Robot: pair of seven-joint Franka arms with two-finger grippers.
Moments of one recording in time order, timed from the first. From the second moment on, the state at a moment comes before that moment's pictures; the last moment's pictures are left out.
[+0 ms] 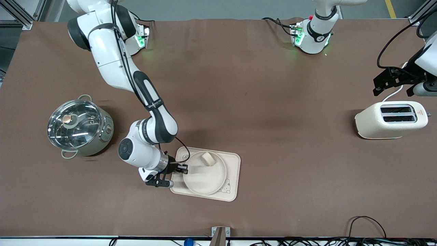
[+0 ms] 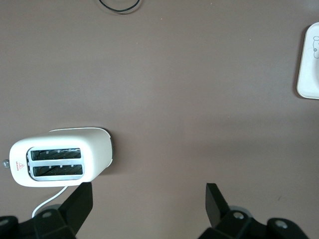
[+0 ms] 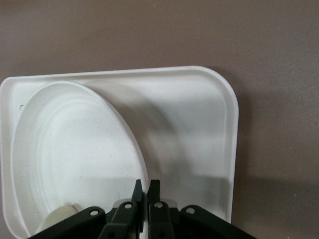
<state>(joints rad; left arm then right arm) -0.10 -0.02 0.02 -1.57 0.03 1.63 -0.02 0.39 0.99 -0.03 -1.23 0.64 2.39 0.04</state>
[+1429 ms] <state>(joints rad) -0.11 -0.02 0.02 -1.57 0.03 1.56 -0.03 0.43 0.54 0.15 -2.00 0.65 2.63 -0.16</state>
